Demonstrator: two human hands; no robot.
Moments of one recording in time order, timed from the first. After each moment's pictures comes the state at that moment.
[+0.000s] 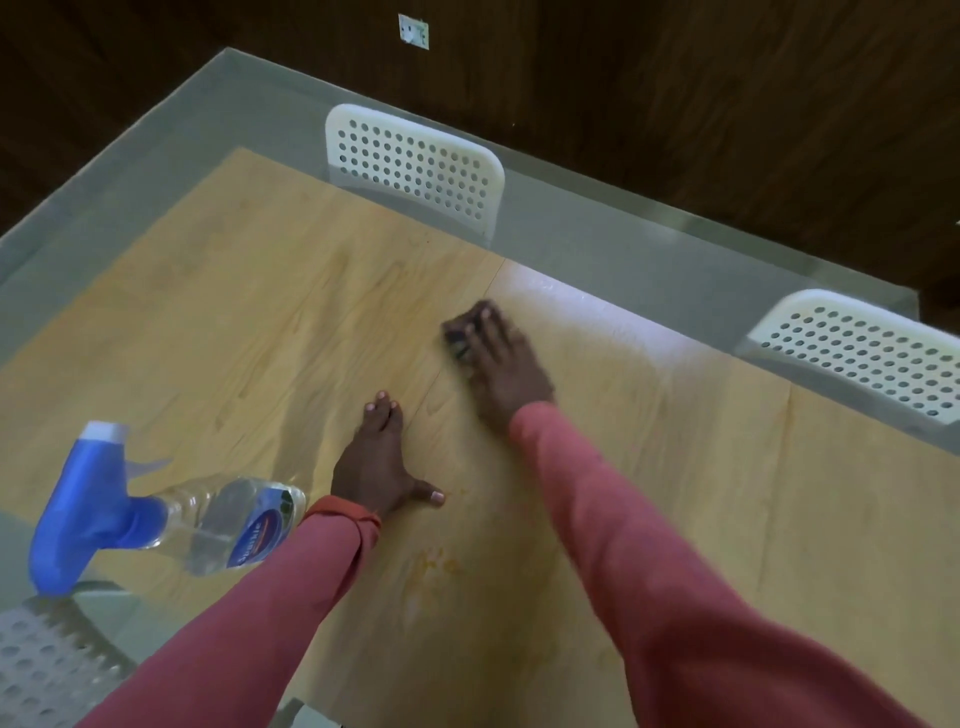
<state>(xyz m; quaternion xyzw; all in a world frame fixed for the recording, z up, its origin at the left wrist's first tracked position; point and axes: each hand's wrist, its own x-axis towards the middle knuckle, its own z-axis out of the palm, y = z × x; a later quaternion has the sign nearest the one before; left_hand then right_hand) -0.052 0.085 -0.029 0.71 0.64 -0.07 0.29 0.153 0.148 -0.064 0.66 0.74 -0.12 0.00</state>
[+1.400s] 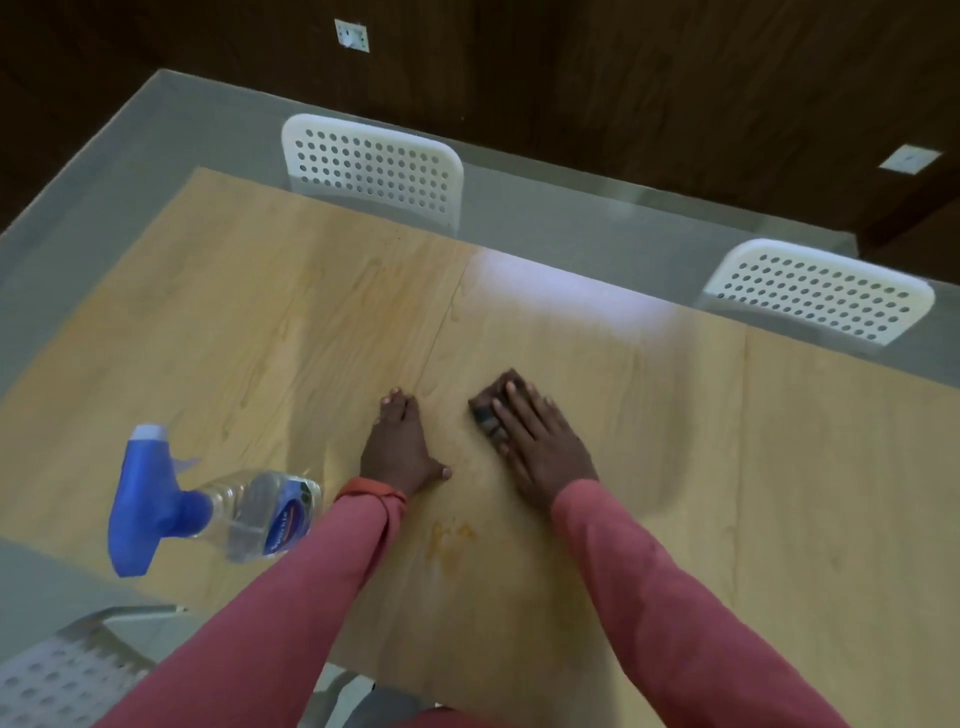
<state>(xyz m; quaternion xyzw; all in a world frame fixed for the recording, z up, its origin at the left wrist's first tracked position) -0.036 0.073 -0.015 0.73 0.61 -0.11 0.29 0.166 -0.001 -0.066 0.67 0.73 -0.14 0.00</state>
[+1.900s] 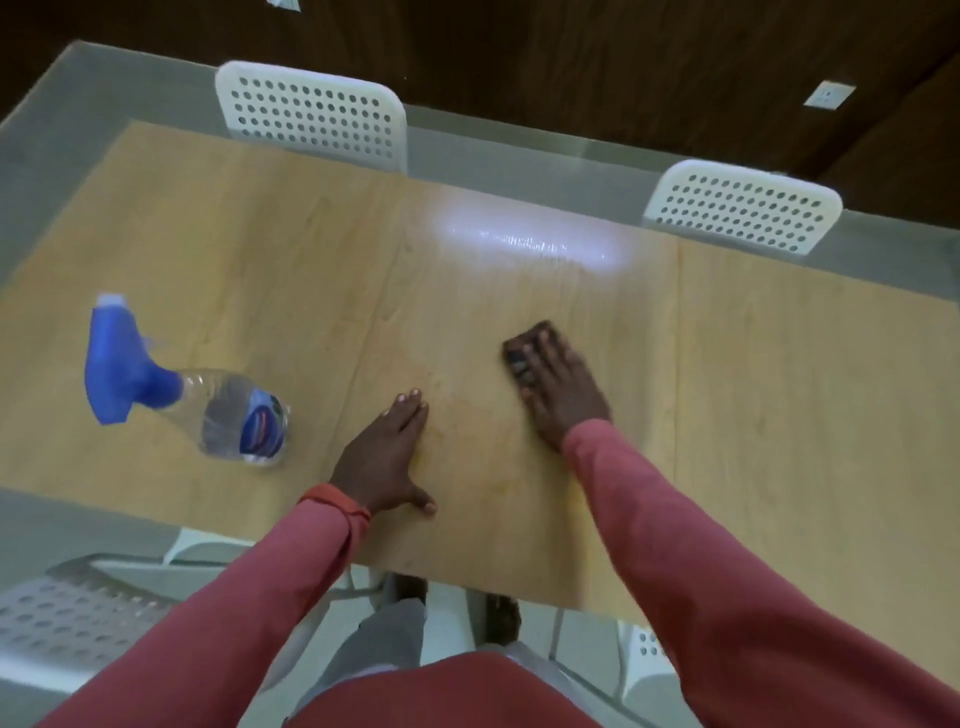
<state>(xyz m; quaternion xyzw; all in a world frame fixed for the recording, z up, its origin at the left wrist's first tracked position) -0.078 -0.033 -0.030 0.87 0.40 -0.14 0.25 0.204 -0.088 -0.063 0.77 0.62 -0.14 0.04</state>
